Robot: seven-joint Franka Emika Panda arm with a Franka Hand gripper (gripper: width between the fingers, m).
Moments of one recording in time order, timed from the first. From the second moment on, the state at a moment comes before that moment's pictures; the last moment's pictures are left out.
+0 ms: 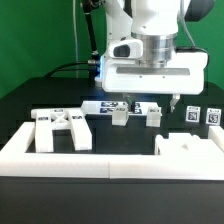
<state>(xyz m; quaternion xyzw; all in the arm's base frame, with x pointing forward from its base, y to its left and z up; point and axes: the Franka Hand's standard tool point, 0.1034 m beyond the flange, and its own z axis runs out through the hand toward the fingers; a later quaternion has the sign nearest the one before) 0.457 0.034 0.040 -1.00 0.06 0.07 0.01</state>
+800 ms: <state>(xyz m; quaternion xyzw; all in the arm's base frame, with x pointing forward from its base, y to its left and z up) 0.447 0.038 0.037 -0.96 0.04 0.29 0.01</state>
